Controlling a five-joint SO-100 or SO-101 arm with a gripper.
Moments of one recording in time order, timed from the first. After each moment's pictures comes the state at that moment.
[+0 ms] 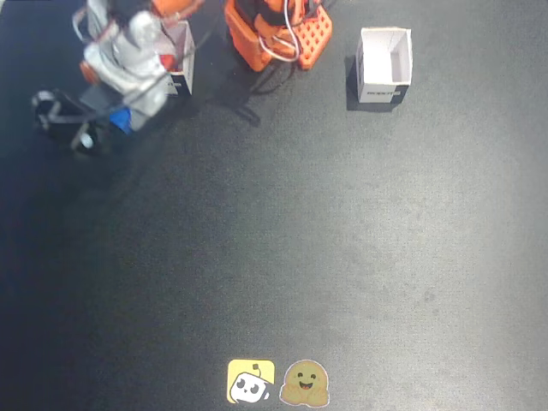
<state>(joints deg) 46.3 118.7 129.8 64.0 72.2</state>
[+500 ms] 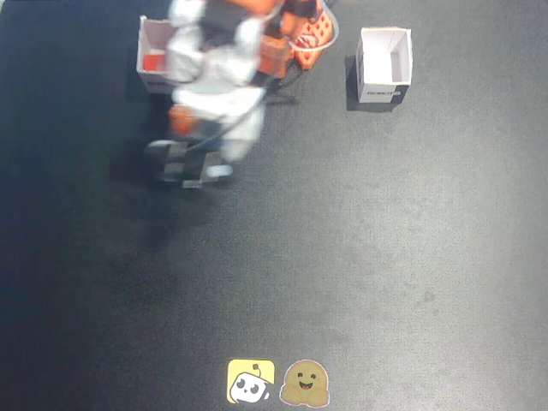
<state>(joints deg) 10.5 137.3 137.2 67.6 84.5</state>
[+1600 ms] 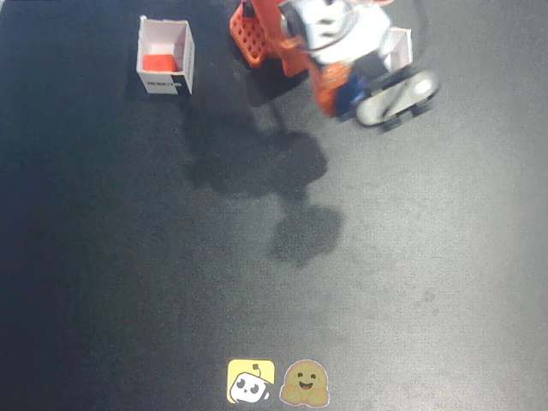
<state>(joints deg) -39.9 144.1 127.5 91.5 93.6</state>
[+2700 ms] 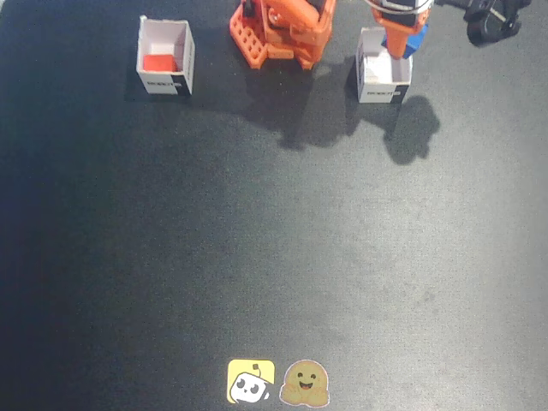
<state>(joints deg) -77.3 135.4 127.5 92.5 96.8</state>
